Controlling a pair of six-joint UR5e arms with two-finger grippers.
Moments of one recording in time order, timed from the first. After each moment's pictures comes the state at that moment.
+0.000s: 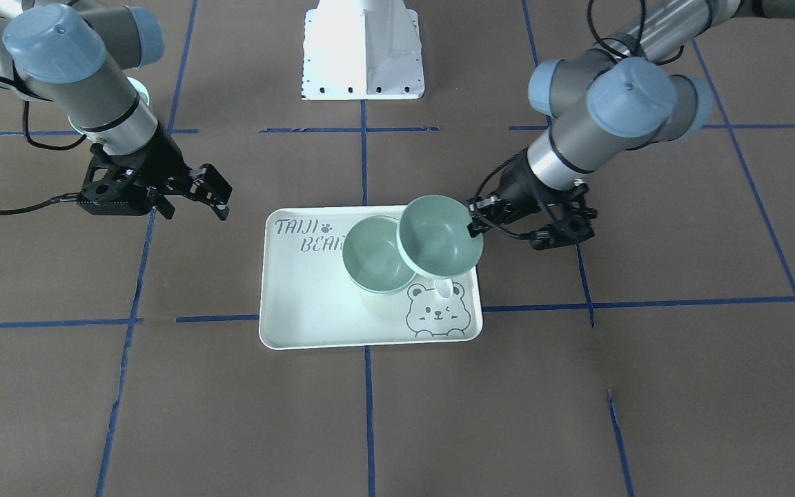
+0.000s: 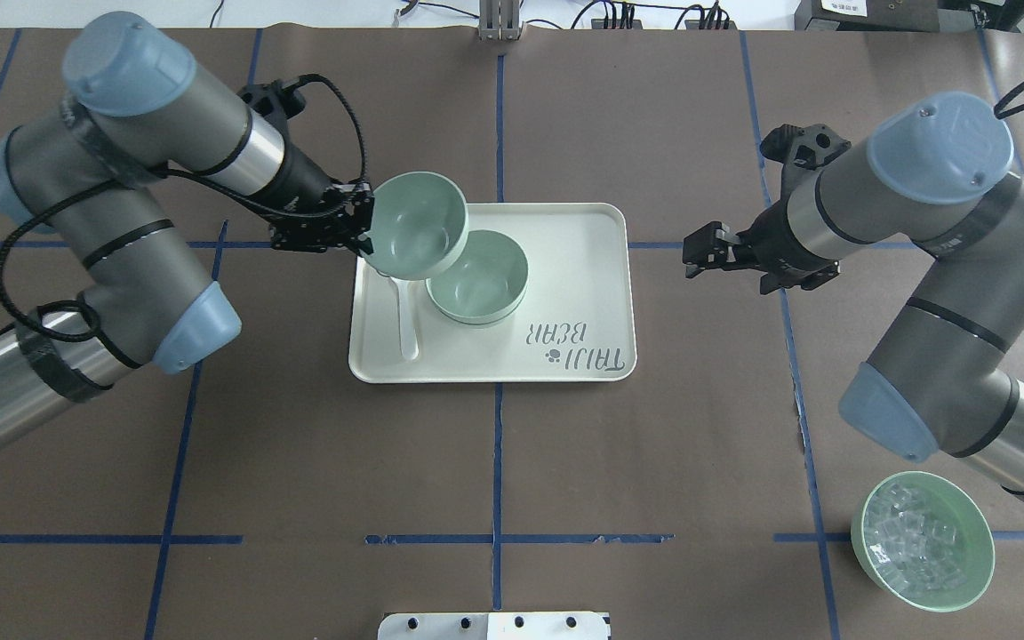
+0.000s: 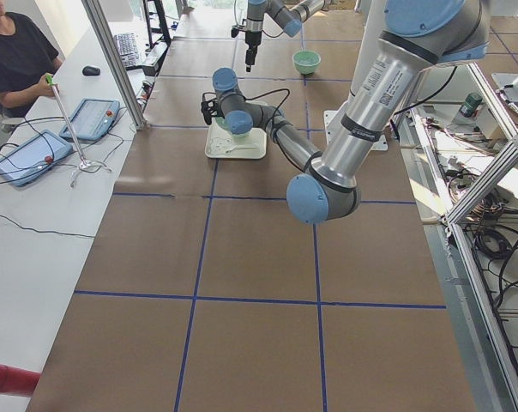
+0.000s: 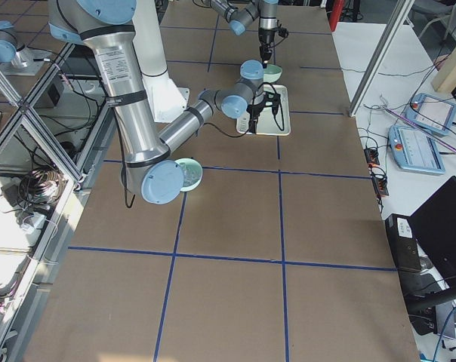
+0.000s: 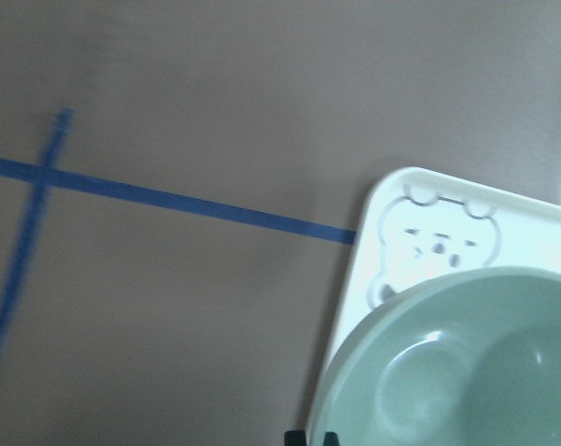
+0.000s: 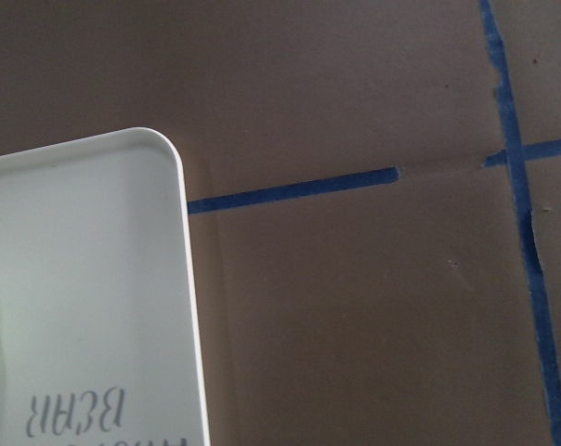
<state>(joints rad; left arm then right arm) -0.77 -2.20 -1.59 -1.95 -2.22 -1.49 0.78 -1.29 1.90 -1.35 2.05 1.20</state>
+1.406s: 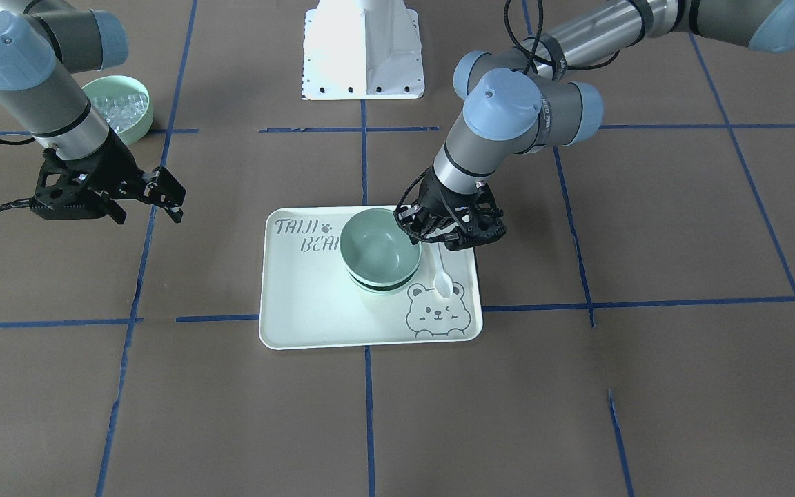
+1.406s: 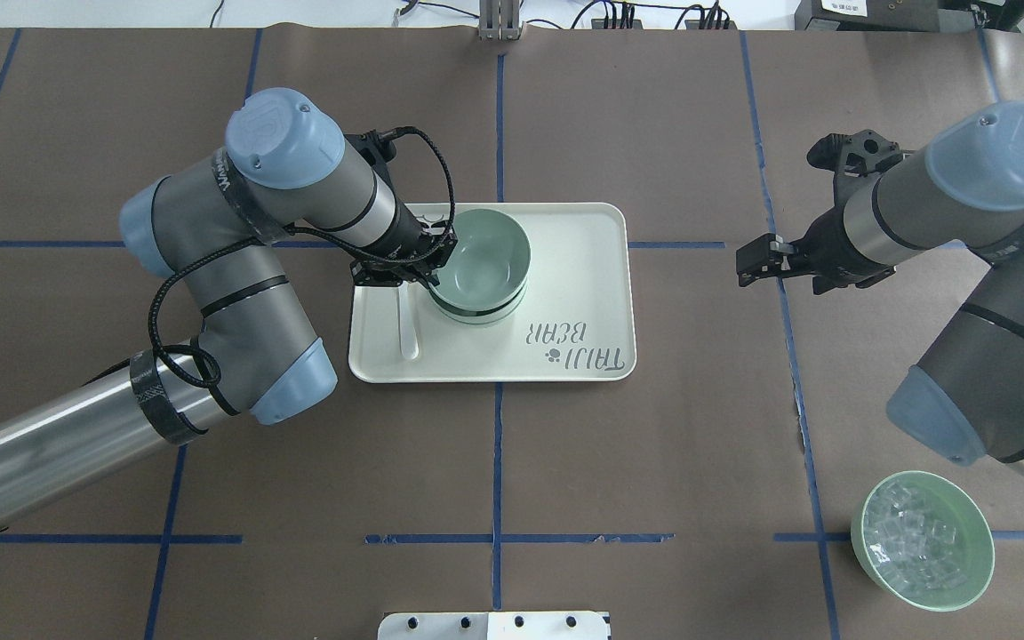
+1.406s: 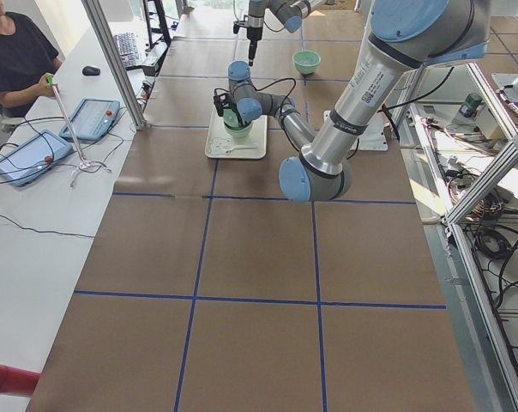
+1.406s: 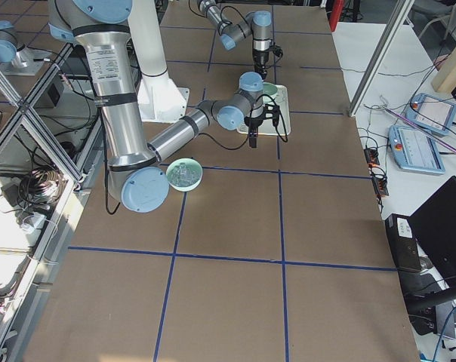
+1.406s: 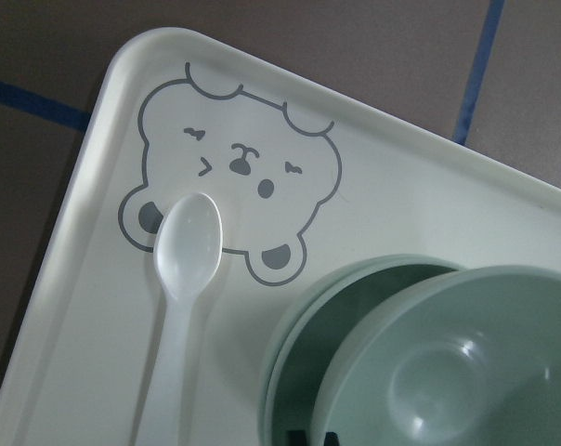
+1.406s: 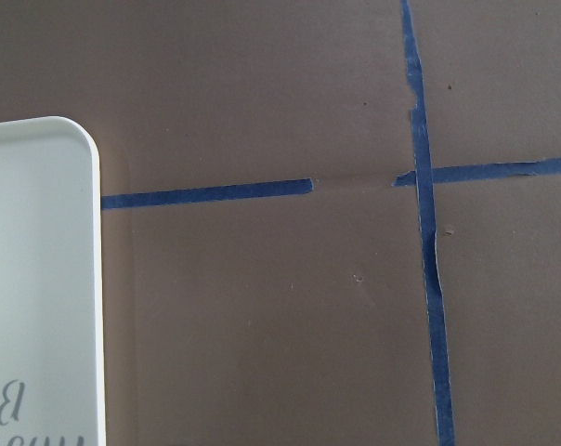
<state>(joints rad) -0.66 -2.27 -1.52 -1.91 -2.06 -1.53 0.81 -1.36 1.92 -1.35 2.06 1.10</state>
